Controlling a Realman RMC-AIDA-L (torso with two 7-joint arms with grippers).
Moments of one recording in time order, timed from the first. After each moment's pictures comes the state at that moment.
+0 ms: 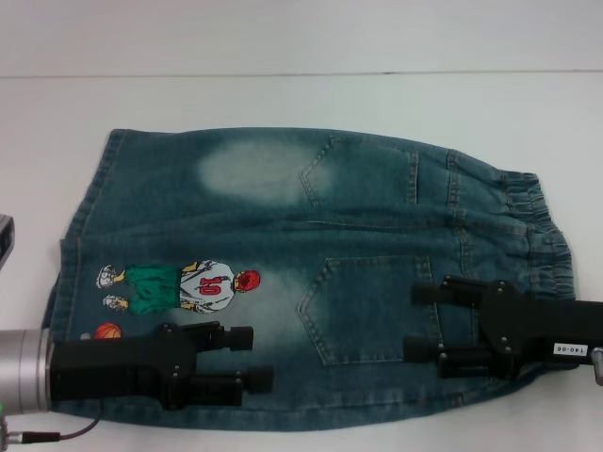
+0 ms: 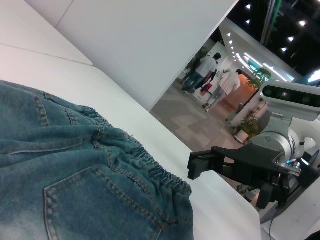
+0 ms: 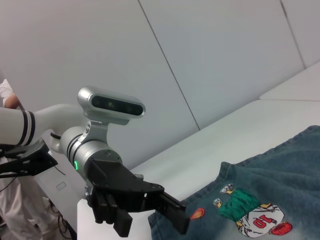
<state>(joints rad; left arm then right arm) -0.40 -2.11 0.74 0.58 2.05 1.76 -1.58 0.40 2.07 -0.79 -0.54 -1.91 -1.72 1.35</state>
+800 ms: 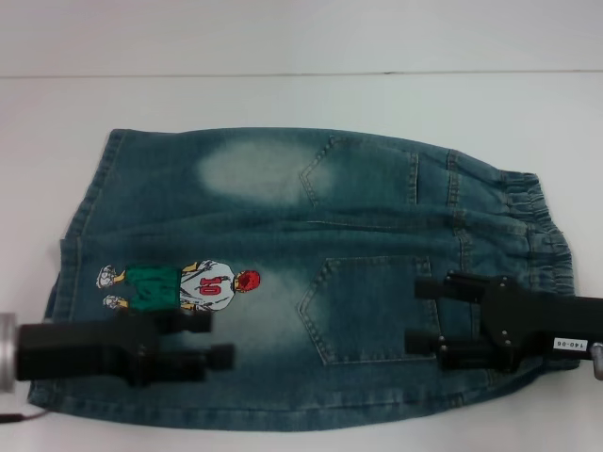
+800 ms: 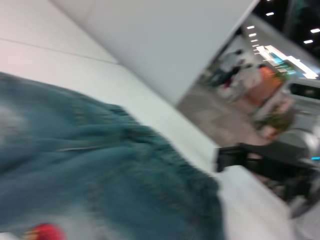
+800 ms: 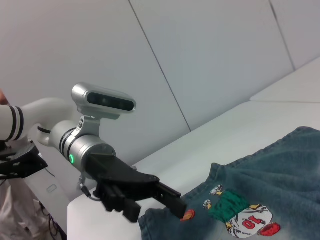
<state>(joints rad) -0.41 -2.08 0.68 0.63 2.11 1.74 -1.61 0.40 2.07 -0.79 -0.54 -1.90 -1.70 1.35</state>
